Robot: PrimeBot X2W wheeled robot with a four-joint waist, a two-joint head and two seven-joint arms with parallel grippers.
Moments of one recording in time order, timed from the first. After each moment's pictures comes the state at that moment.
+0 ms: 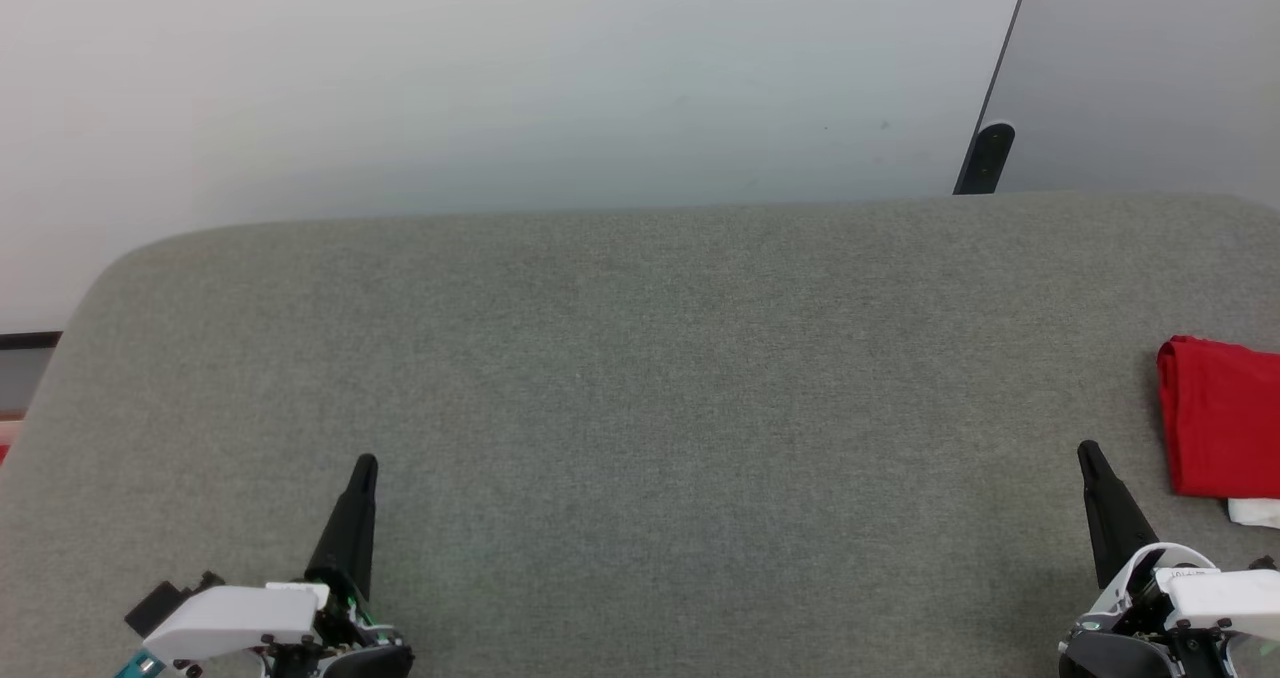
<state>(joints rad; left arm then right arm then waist) -0.10 0.05 0.11 0.25 -1.61 -0.13 0.11 -0.11 -0.05 -0.12 0.25 1.61 0.13 0.11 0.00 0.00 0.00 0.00</state>
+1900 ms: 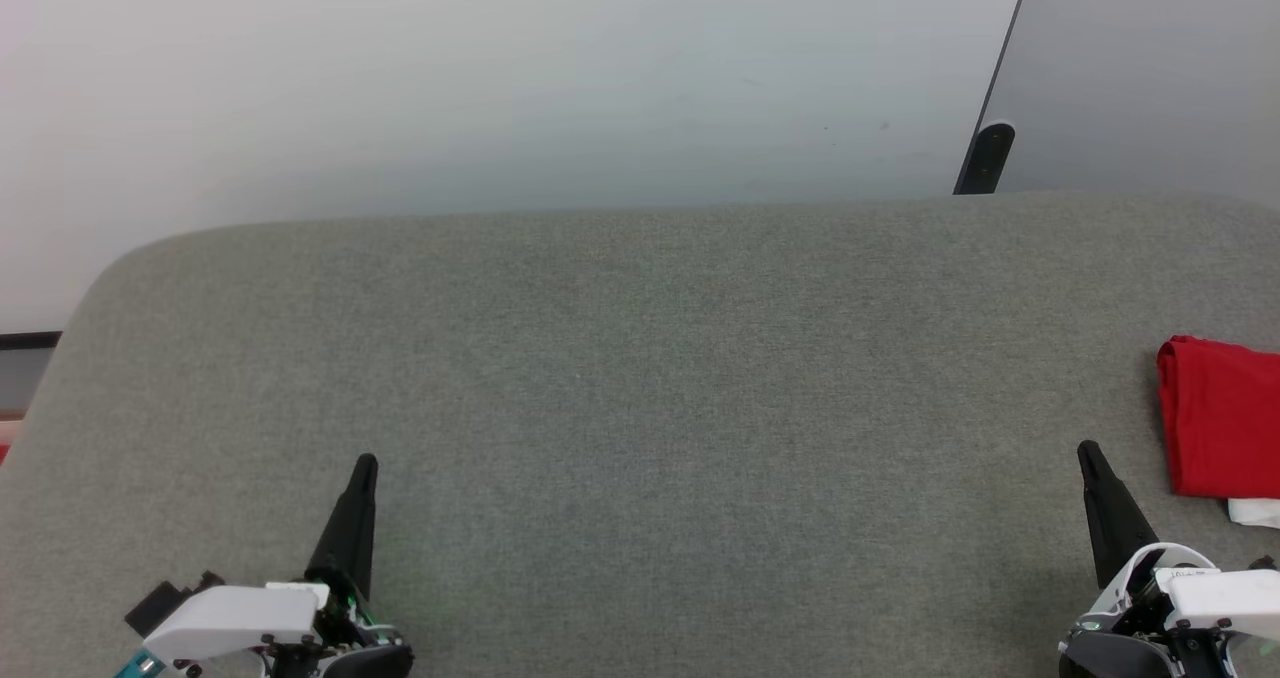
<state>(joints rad) -0.10 0.05 0.11 0.25 -1.61 -0.13 0.11 -0.11 -0.05 -0.12 0.25 1.61 0.13 0.11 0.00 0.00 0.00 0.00</state>
